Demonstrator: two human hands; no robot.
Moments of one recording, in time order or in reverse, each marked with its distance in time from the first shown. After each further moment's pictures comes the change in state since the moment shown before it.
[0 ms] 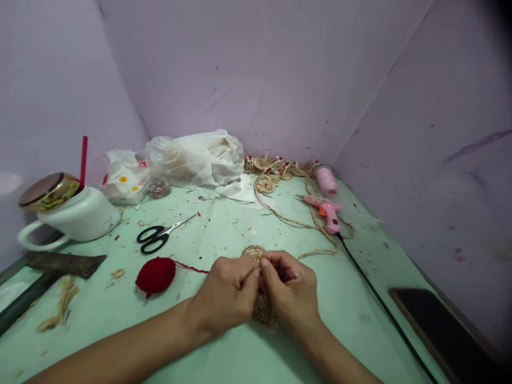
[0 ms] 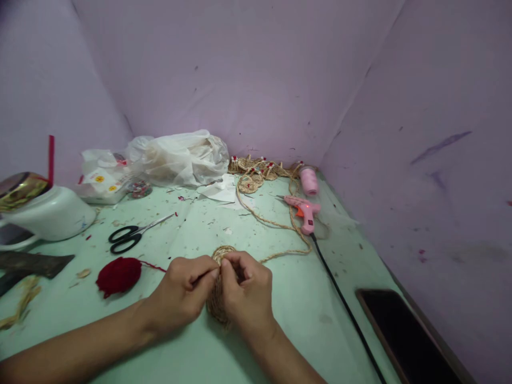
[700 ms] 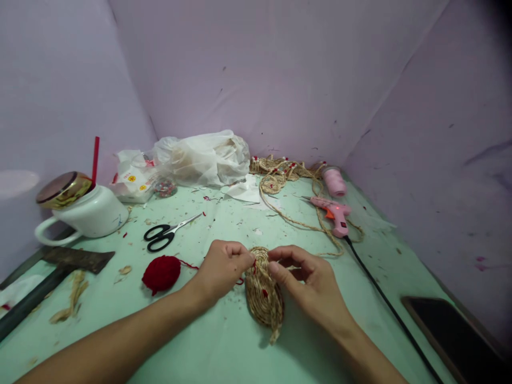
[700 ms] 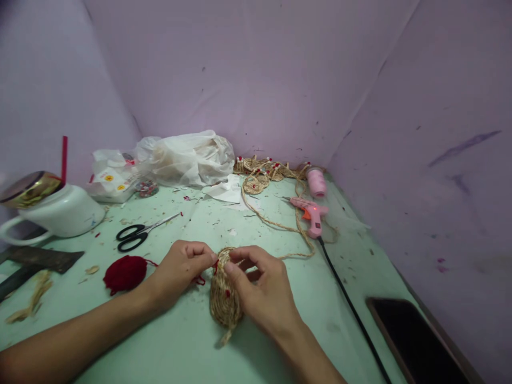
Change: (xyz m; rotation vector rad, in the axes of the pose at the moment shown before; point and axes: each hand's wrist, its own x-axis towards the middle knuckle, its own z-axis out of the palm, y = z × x) left_hand 0.018 0.000 -0.011 -0.387 0.087 -0.544; right_hand 0.018 -0.017 -0.028 -0.050 -0.249 0.023
